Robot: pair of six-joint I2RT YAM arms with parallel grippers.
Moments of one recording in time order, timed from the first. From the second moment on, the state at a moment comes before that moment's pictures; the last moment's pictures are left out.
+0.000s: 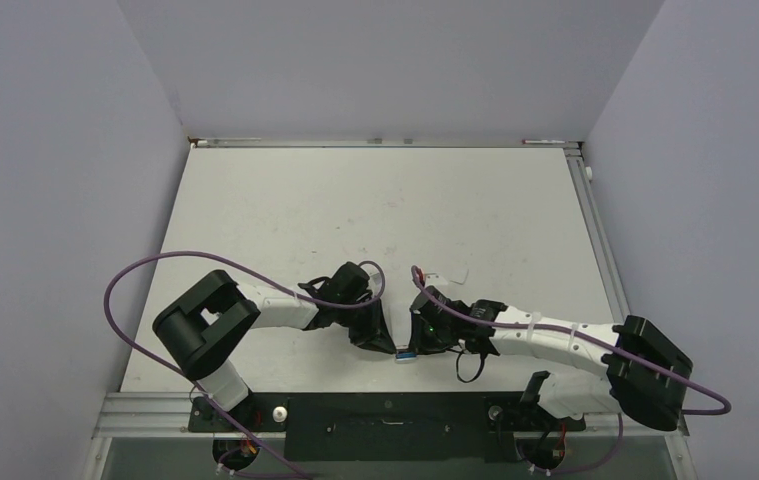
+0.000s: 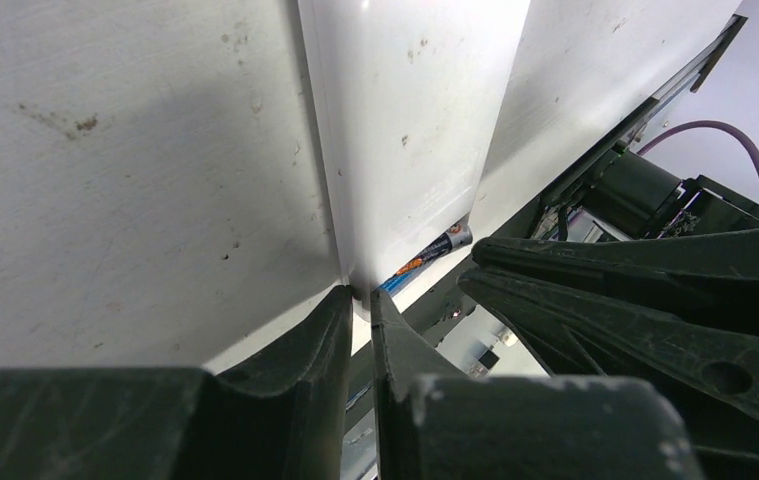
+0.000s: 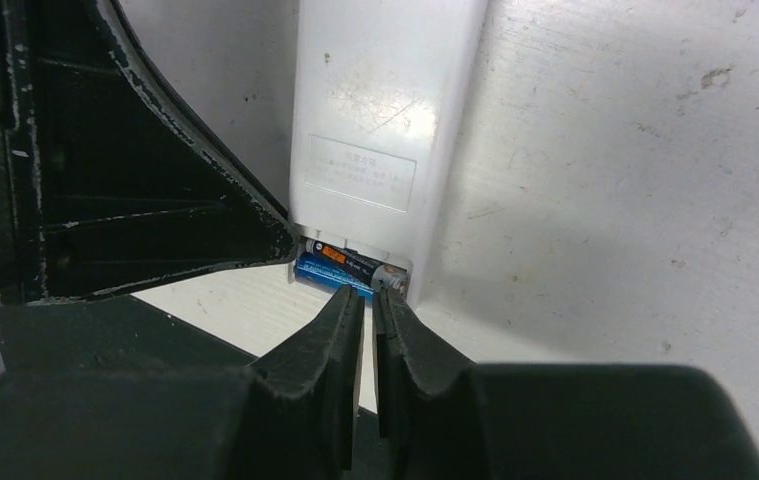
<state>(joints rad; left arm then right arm) -0.84 1.65 0.67 0.03 0.53 -1.05 1.01 1.25 0.62 -0.40 0.04 0.82</state>
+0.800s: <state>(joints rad) -0.84 1.66 0.67 0.04 0.54 -1.05 1.01 1.29 0.62 -0.38 0.04 0.83</state>
